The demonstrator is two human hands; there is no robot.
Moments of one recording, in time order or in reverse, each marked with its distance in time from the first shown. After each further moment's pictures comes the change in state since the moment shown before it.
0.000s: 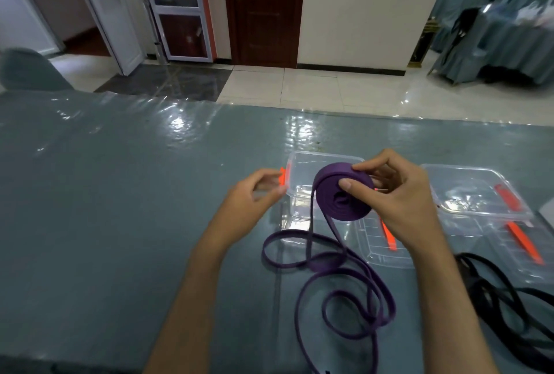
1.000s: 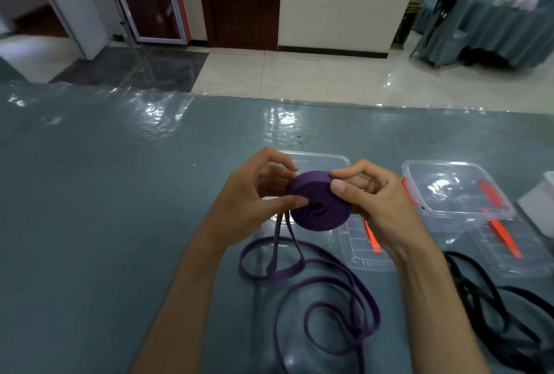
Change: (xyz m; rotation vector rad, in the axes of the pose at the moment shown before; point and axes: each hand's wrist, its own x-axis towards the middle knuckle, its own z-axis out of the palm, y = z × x) left_hand 0.057 0.044 0.036 -0.329 -0.170 0.232; right_hand 0.044 0.035 -0.014 0.402 -0.133 0.329
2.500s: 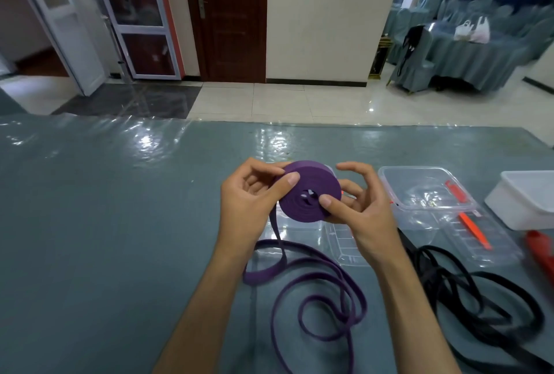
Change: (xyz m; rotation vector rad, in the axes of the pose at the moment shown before) left_hand -0.052 0.046 0.055 -0.284 0.366 0.054; right_hand -0.078 -0.004 0.016 0.003 0.137 -0.205
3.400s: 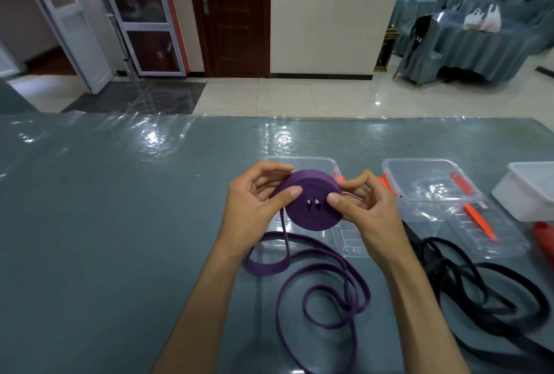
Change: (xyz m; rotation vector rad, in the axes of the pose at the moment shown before) left_hand -0.012 -0.007 -0.011 0.149 -0.127 0.010; right_hand -0.017 0.000 -0.005 -0.012 0.034 0.037
